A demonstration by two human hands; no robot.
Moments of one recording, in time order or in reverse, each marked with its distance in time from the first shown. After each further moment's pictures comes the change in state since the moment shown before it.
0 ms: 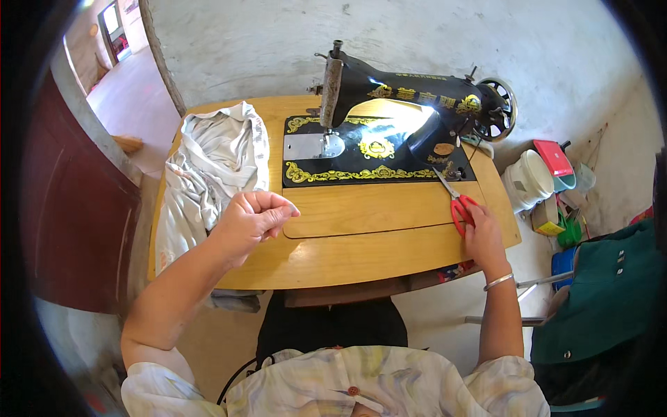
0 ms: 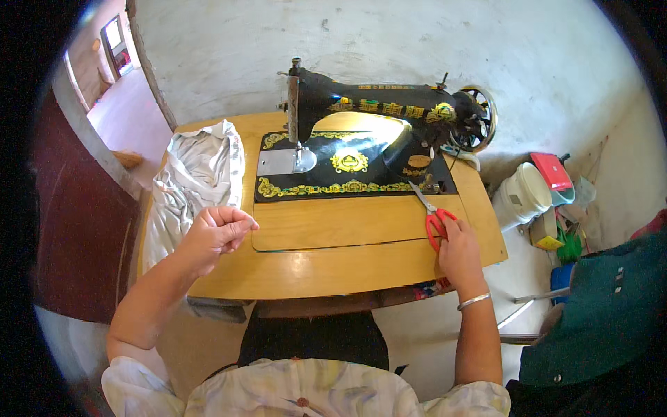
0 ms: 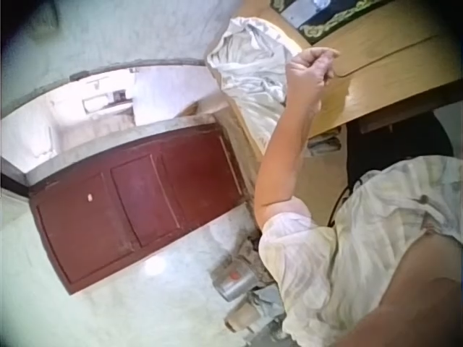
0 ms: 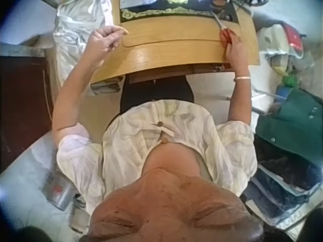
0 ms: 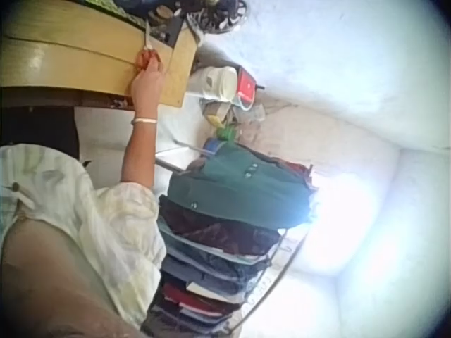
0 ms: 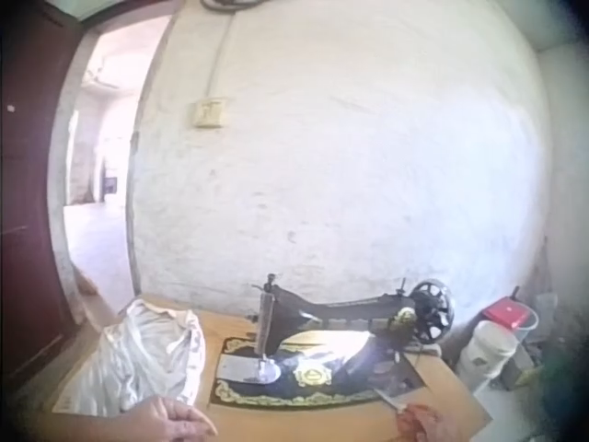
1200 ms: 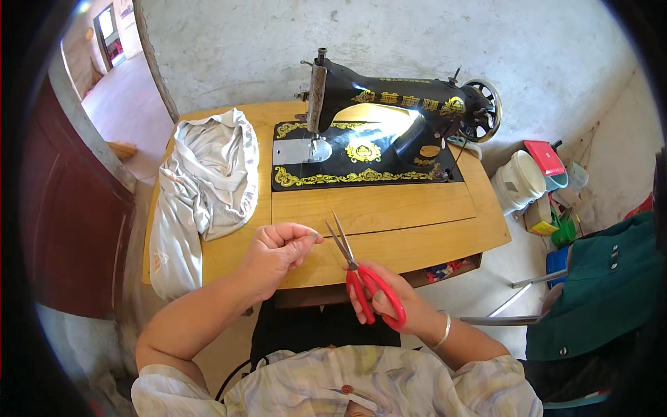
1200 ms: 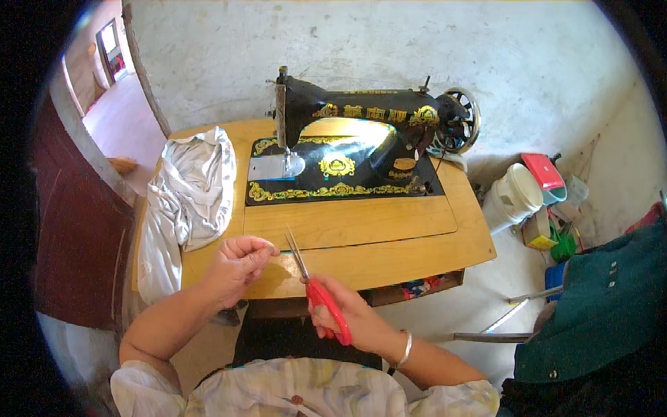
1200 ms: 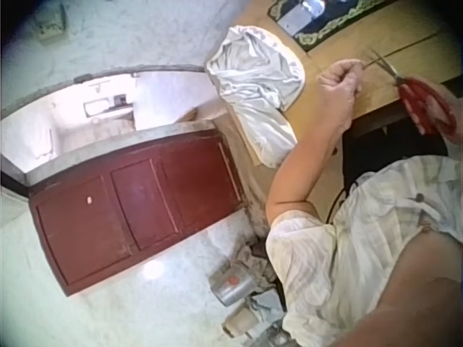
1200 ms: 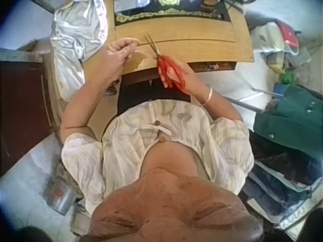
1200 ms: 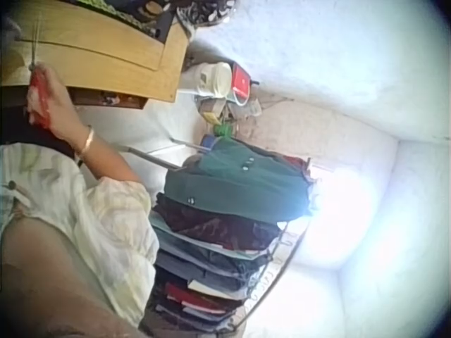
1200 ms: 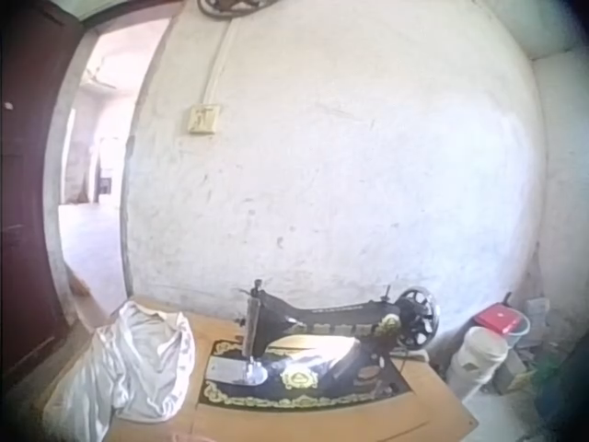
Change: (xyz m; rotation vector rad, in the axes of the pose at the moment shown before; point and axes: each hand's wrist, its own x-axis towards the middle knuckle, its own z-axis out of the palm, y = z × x) left_hand -0.019 -0.026 0.051 -0.236 -0.006 -0.007; right_hand -0.053 -0.144 -0.005 1.778 -0.852 0.244
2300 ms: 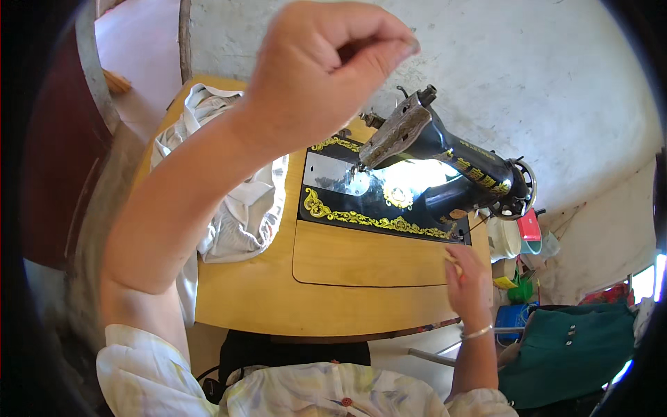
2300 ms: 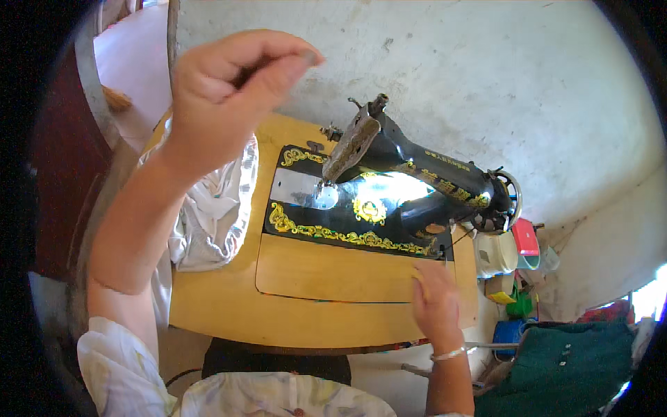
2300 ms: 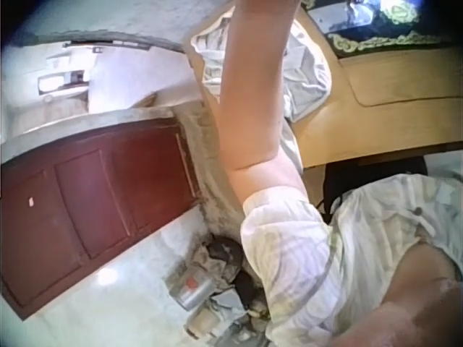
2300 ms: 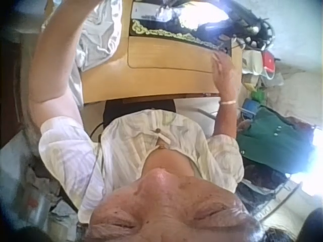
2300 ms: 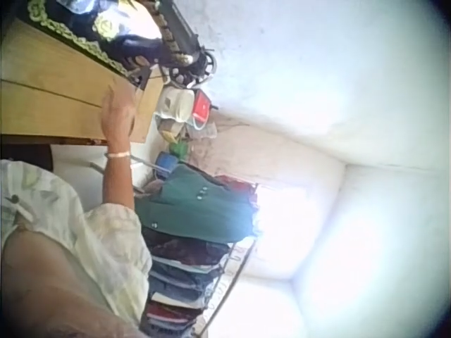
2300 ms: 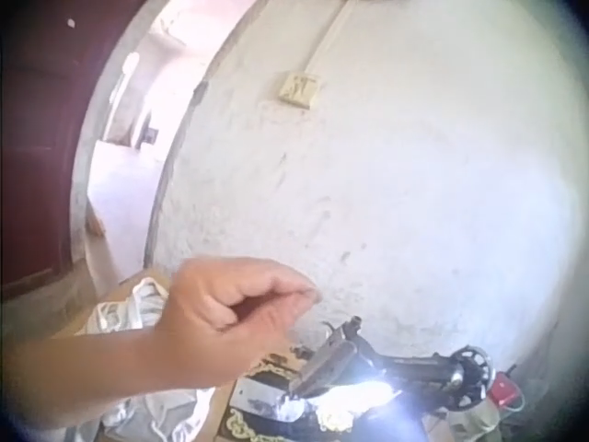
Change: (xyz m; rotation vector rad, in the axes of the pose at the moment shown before) left_hand 0.112 0.157 -0.059 0.616 0.221 1.377; right_hand 0.055 -0.093 -0.066 -1.795 0.526 -0.459
